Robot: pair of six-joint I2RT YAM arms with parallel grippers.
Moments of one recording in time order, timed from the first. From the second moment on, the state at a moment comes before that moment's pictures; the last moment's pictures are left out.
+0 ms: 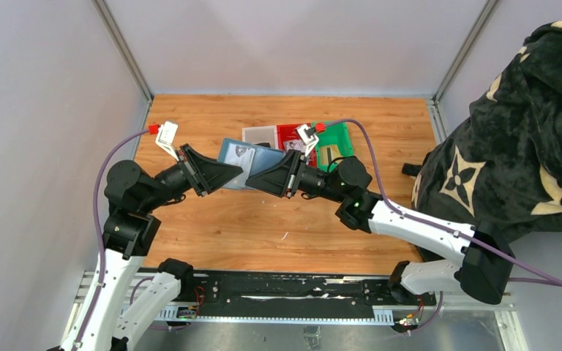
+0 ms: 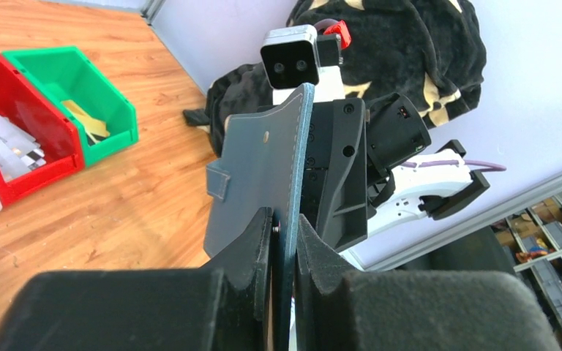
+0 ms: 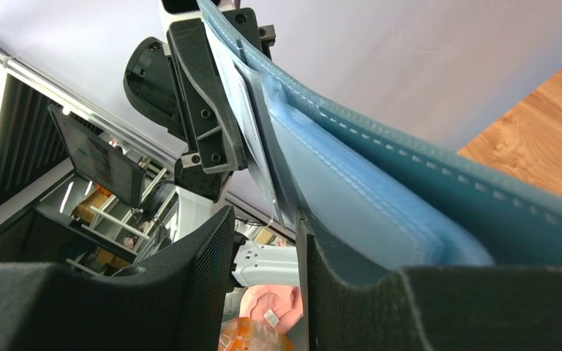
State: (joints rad) left arm -0.29 0.65 0.94 -0.16 0.72 -0.84; right arm 0.97 1.24 0.87 0.71 -0.38 1.09
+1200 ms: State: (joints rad) left arm -0.29 0.65 0.95 -0.16 0.73 -0.85; right arm 0.98 1.26 0.79 0.86 -0.35 1.15
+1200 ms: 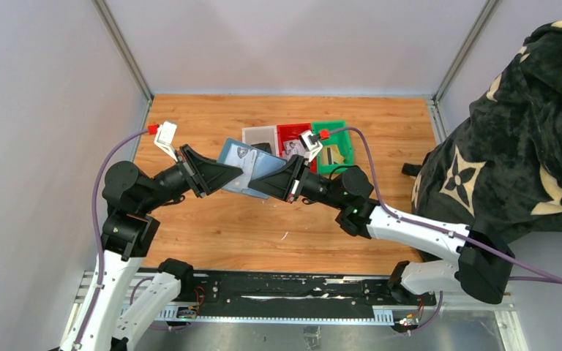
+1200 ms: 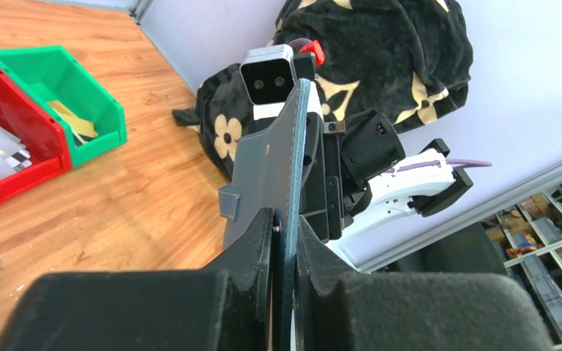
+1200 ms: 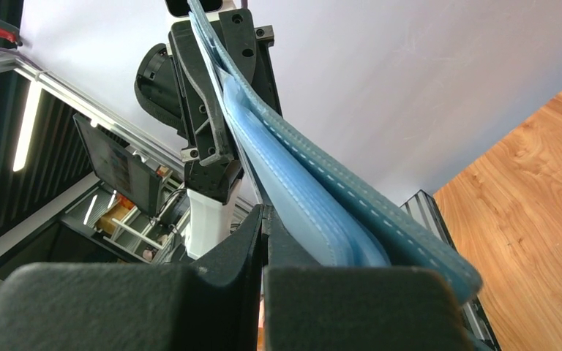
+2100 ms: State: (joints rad) left arm -0.29 0.65 0.99 -0.17 0.73 -0.85; right arm 0.97 1.26 0.84 0.87 -0.45 1.14
